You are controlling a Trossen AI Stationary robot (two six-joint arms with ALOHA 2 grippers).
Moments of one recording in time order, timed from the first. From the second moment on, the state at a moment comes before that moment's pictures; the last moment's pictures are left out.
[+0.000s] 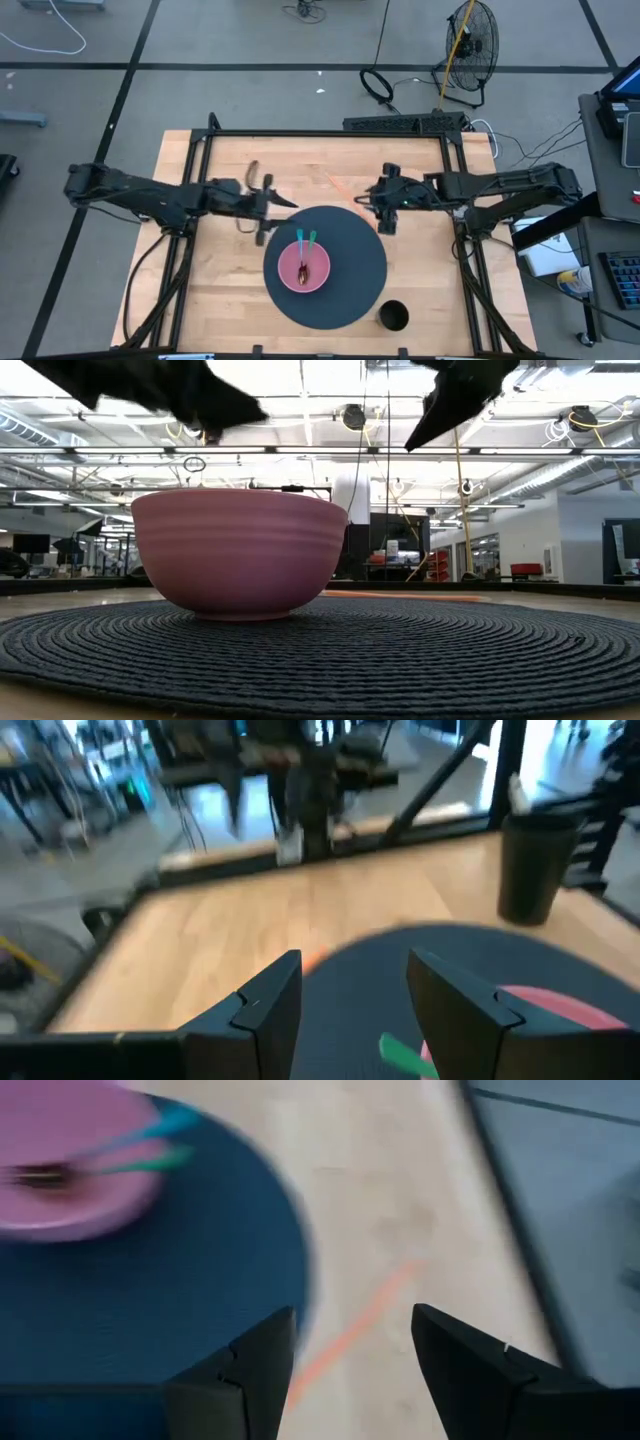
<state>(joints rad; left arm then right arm) -0.04 1.10 0.57 0.32 0.02 0.17 0.05 1.22 1.02 -0.57 0.30 -0.05</state>
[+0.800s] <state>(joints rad) -0.17 0.76 0.53 0.03 -0.21 0.21 0.59 1.10 0.91 -0.52 0.13 0.40</state>
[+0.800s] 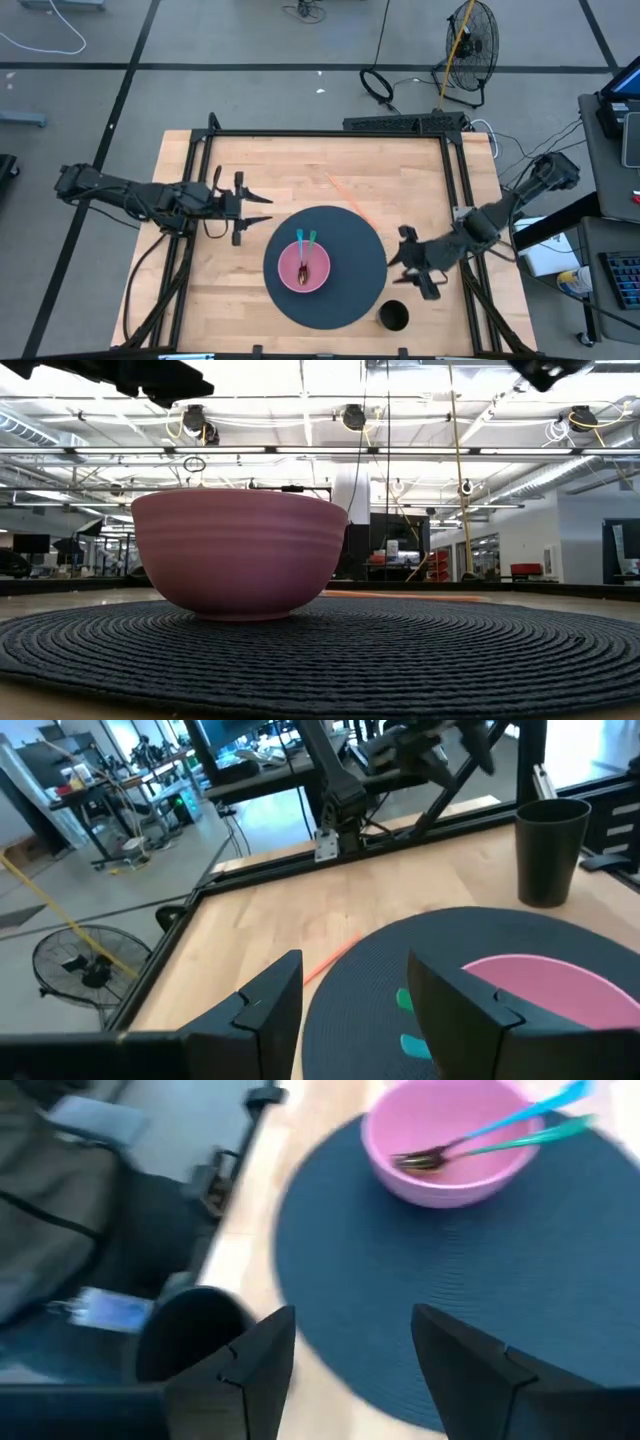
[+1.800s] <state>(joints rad) -0.17 0.76 0.53 0.11 -0.22 0.17 0.76 1.31 0.87 -0.32 0.20 0.57</state>
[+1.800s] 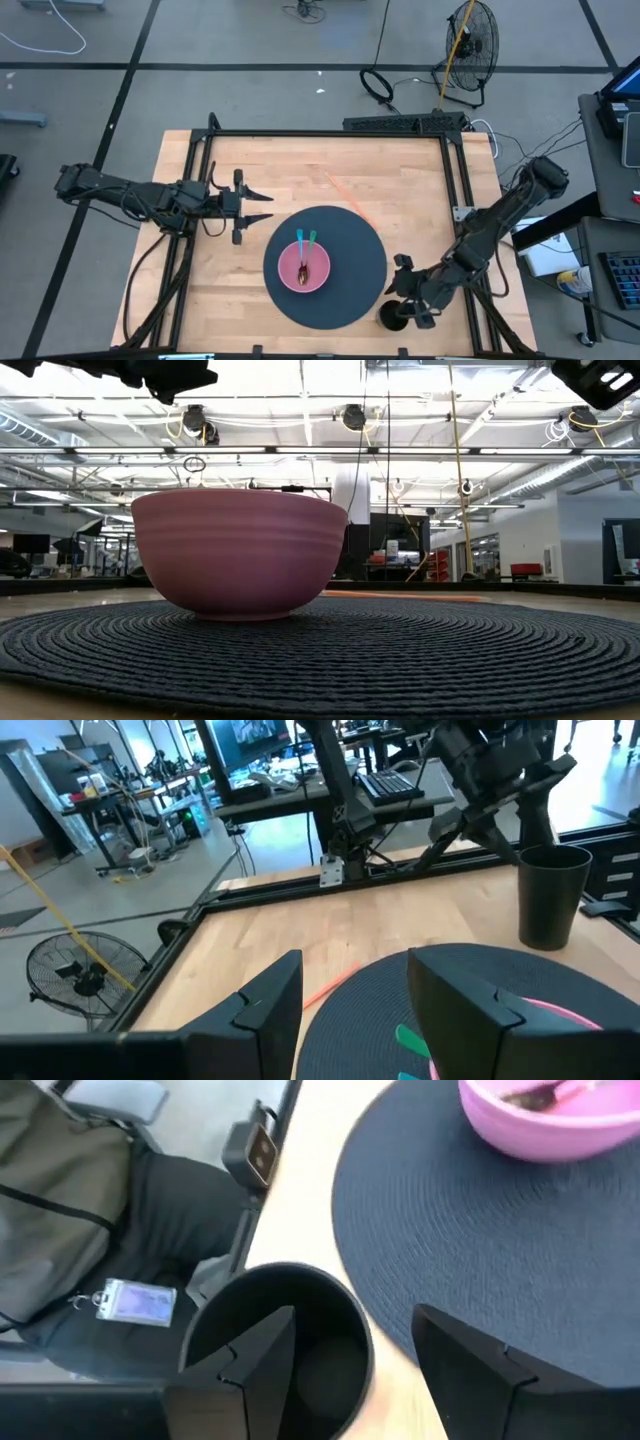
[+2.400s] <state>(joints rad) -0.17 0.76 0.53 0.10 -0.22 0.15 0.71 1.35 0.87 -0.40 0.13 0.65</state>
